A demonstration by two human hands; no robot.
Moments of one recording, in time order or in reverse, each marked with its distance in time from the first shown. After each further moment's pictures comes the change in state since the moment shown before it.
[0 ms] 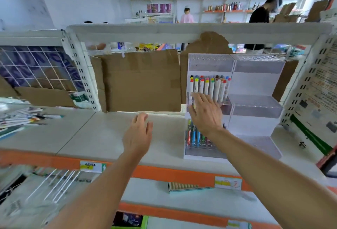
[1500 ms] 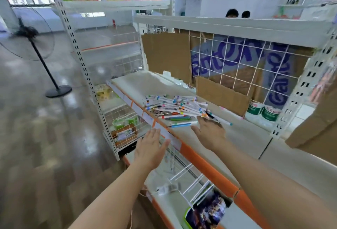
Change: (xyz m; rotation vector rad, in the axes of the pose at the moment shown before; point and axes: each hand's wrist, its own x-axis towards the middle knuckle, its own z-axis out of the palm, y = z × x) left_hand 0.011 -0.479 -0.262 0.388 -0.166 -0.626; right_hand 0.091 -0.542 0.282 0.029 -0.643 -0.528
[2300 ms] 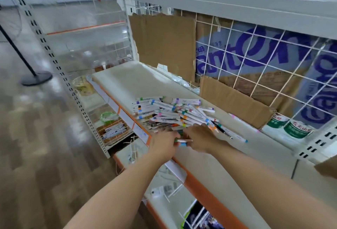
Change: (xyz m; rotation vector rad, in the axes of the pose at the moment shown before) left_hand 0.152 0.018 0.012 0.008 -0.107 0.240; right_hand 0.135 -0.010 0.041 -0.086 -0.192 -0.293
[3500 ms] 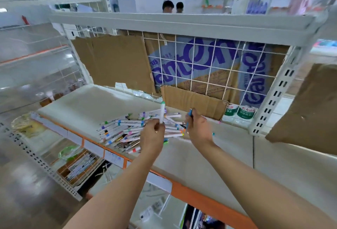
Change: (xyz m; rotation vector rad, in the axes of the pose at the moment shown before) left_hand 0.034 0.045 -0.019 -0.747 0.304 -0.017; right_hand -0.047 0.018 -0.028 0.590 0.712 0.627
